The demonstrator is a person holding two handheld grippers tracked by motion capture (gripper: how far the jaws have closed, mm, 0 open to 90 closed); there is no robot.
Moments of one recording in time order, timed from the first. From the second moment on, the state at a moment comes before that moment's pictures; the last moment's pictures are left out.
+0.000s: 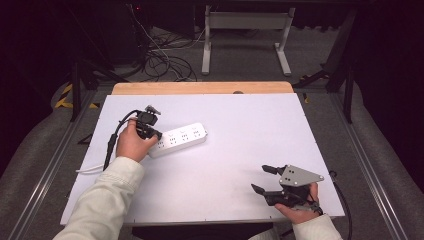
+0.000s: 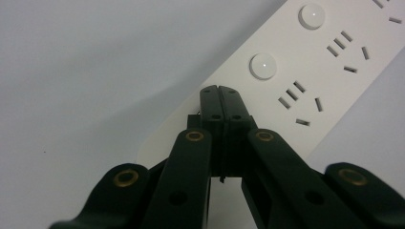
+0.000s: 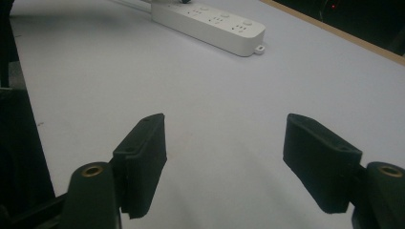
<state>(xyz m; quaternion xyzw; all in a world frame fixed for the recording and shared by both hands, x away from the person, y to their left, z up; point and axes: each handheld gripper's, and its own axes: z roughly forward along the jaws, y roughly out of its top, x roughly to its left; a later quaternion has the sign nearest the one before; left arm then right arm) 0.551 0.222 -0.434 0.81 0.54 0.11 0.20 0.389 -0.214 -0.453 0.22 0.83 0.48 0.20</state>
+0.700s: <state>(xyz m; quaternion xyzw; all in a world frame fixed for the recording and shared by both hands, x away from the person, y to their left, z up) 0.550 0.233 -0.418 0.79 0.54 0.10 0.25 0.390 -0.214 -0.453 0.22 0.83 0.48 0.20</state>
